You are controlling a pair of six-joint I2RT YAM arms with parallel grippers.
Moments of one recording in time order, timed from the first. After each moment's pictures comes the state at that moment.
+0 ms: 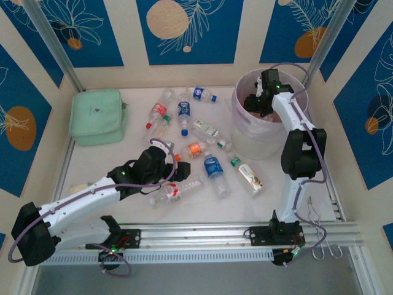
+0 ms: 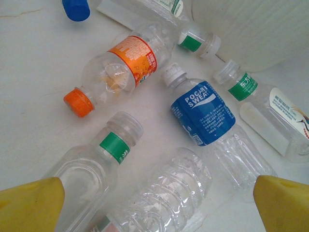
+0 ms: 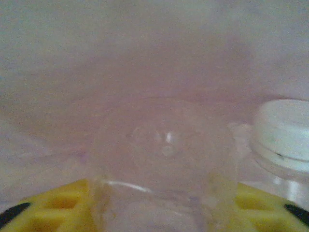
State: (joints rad) left arm -0.86 1.07 0.74 -0.36 -0.09 -0.60; right arm 0.06 1.98 1.75 -0.81 -0.12 0.19
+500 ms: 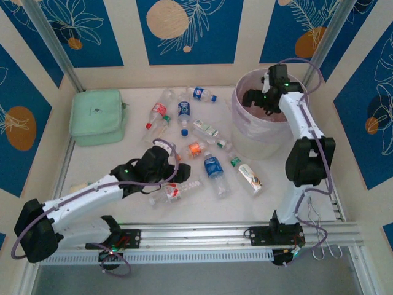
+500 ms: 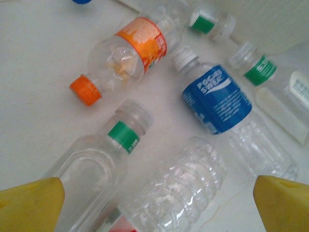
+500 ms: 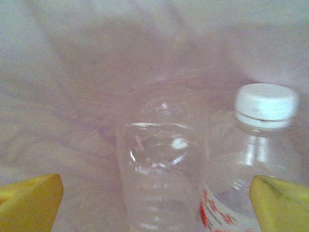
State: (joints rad) left arm -0.86 1.12 0.78 -0.44 -0.09 -0.56; right arm 0.03 1.84 1.77 -0.90 -0.13 0.21
